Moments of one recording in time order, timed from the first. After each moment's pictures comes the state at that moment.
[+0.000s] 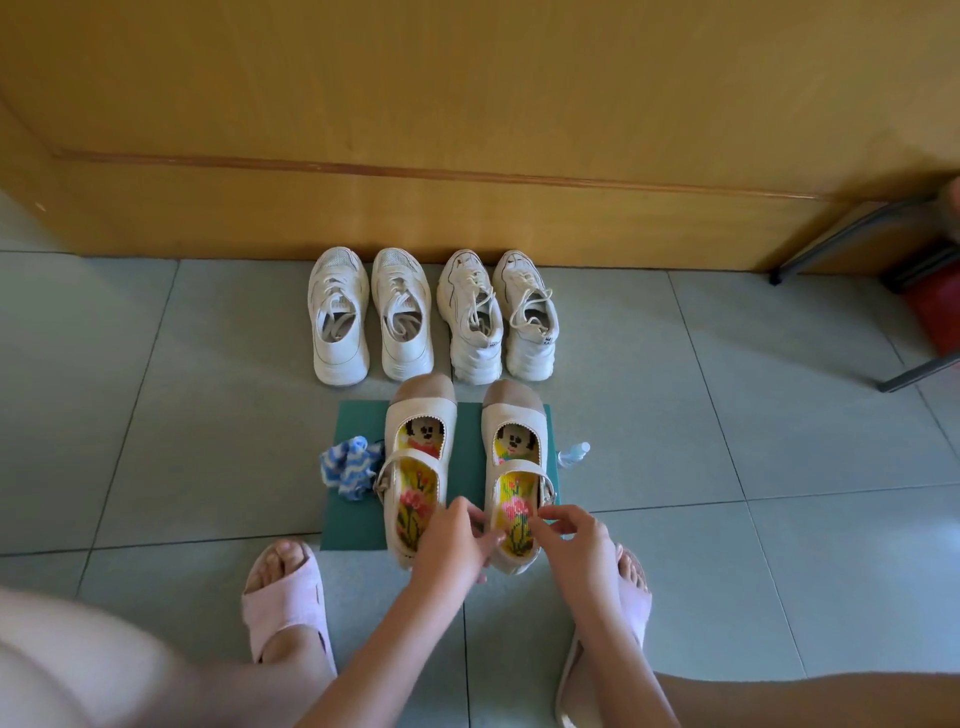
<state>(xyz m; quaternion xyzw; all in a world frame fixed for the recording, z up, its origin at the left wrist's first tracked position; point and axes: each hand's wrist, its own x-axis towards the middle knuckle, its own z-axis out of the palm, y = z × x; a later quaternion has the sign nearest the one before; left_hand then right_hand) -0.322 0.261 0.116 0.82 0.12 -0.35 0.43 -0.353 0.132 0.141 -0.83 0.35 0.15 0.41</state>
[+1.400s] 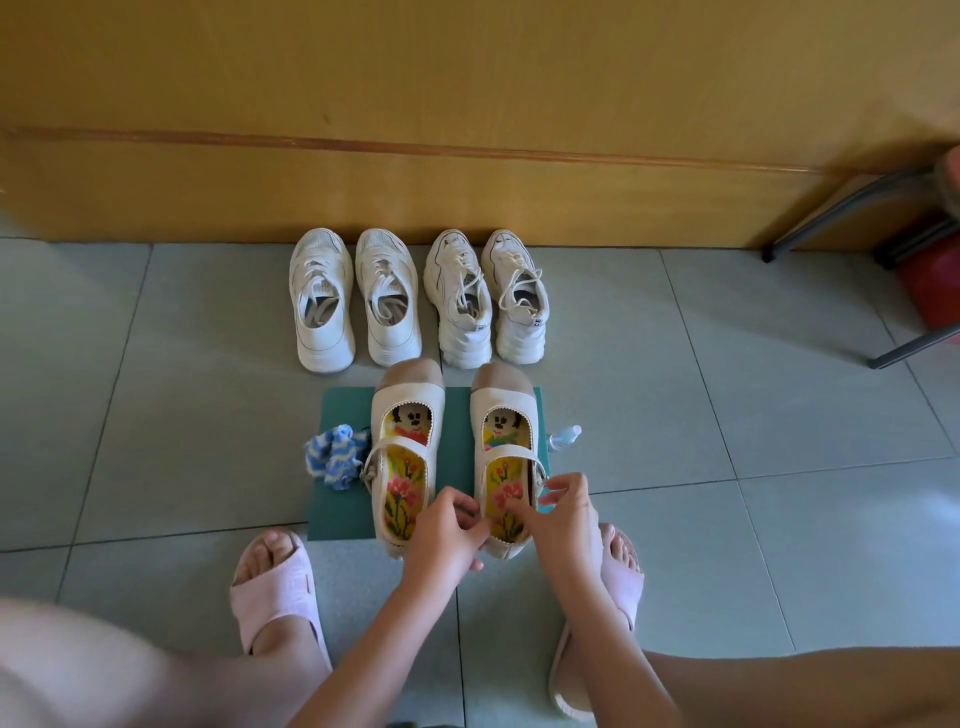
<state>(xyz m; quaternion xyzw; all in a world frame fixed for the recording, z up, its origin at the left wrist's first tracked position) -0.331 0.259 0.096 0.79 0.16 -0.32 0.50 -0.344 0.134 0.116 -0.86 0.38 0.16 0.31</state>
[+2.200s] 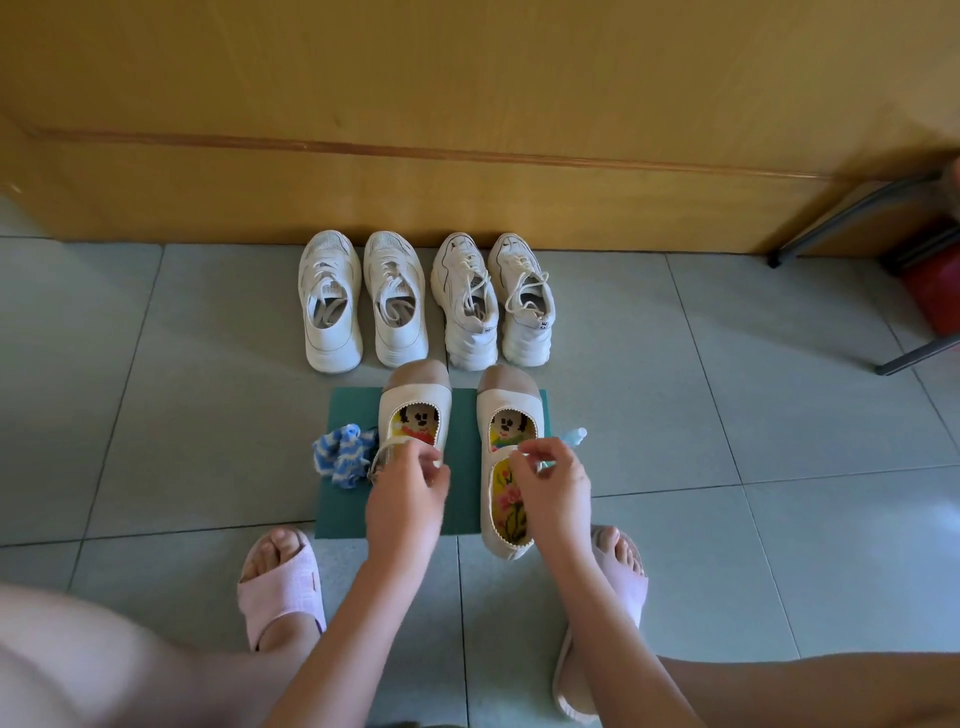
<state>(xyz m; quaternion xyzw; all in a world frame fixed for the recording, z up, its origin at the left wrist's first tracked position) -0.303 0.290 0.121 0.90 0.13 -0.14 0.40 -0.318 0.150 0.135 -0.82 0.32 0.04 0.47</state>
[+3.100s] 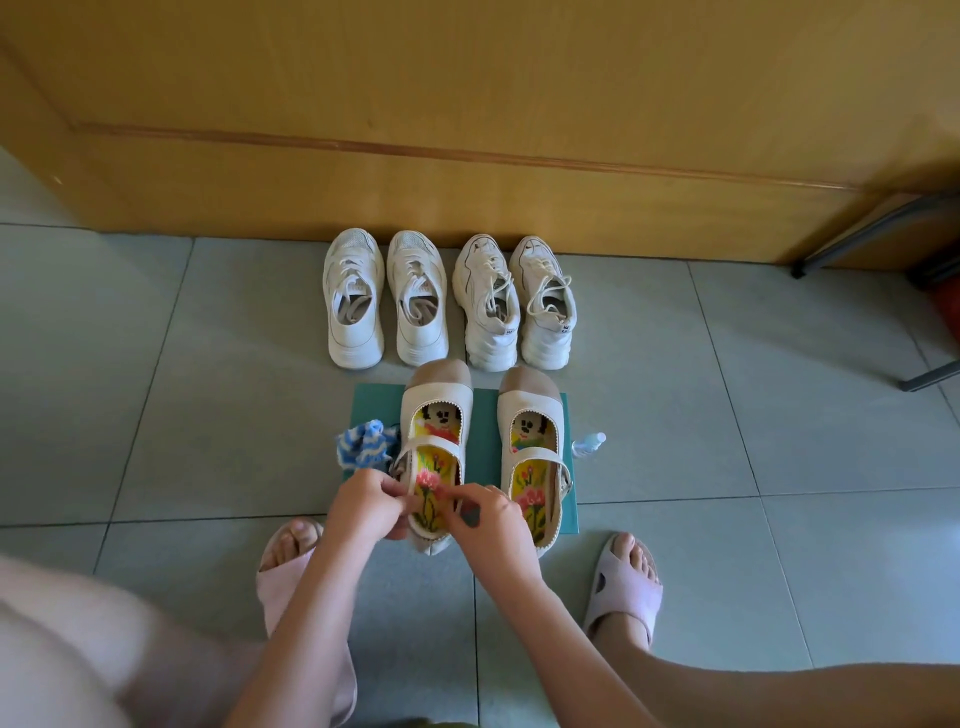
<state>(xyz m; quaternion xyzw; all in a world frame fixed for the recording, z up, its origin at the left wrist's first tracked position) -0.289 0.350 0.117 0.78 0.25 -0.35 0.45 -0.339 0.209 0.109 -0.89 0.13 0.20 0.39</state>
